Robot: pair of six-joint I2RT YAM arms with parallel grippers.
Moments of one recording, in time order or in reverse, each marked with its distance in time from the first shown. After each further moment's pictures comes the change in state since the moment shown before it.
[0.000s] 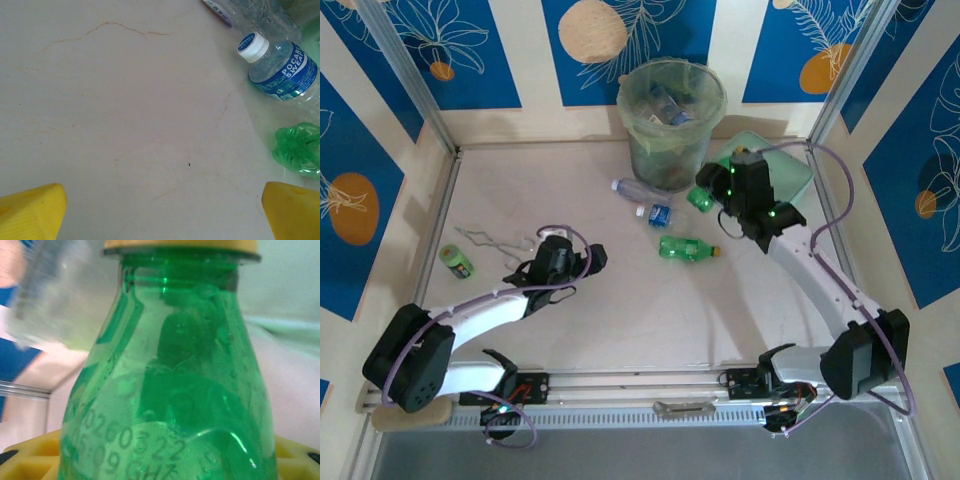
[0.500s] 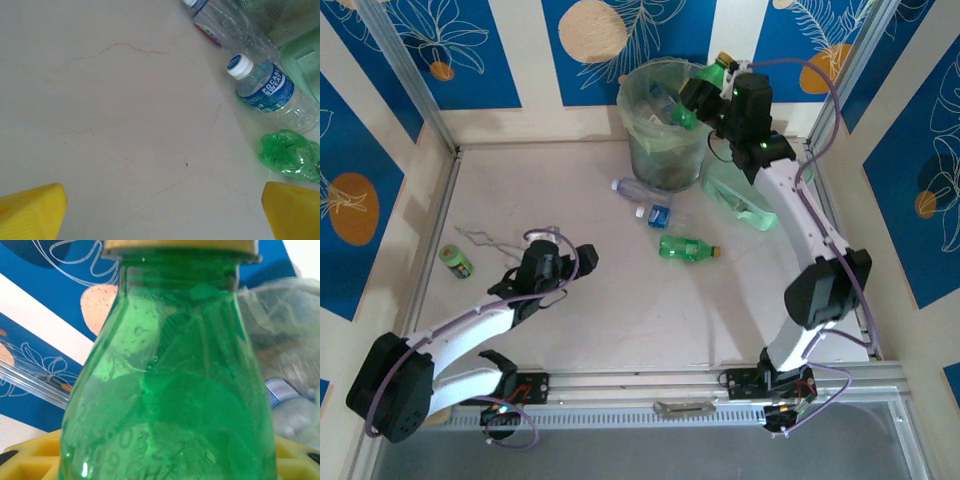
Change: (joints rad) left arm 0.032 -0.175 -0.052 -0.057 0.005 0.011; right arm -0.074 0.428 0.623 0.129 -0.222 -0.153
